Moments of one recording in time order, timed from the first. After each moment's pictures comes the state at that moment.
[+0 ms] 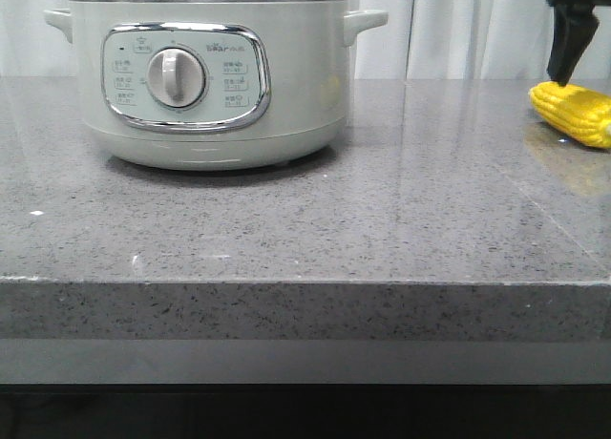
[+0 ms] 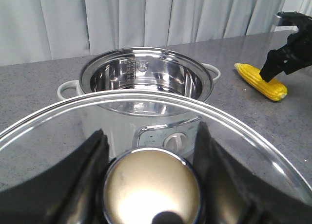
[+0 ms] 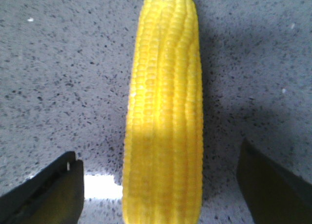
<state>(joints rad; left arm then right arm) -0.46 0.53 -0.86 -0.03 0.64 -0.01 -0.08 1.85 -1.65 0.09 0.91 -0.01</state>
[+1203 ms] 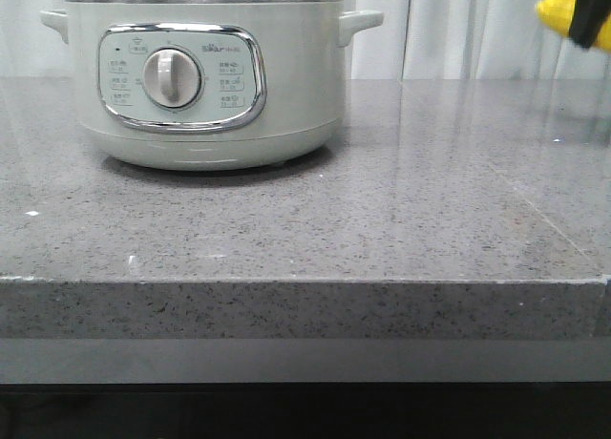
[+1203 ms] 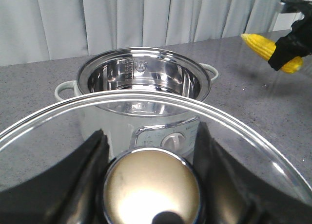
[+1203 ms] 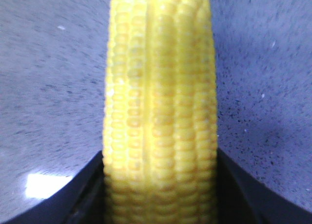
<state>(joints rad) -0.46 0.53 -0.86 -0.03 0.64 -0.01 -0.06 1.78 -1.76 0.09 1.04 -0.04</state>
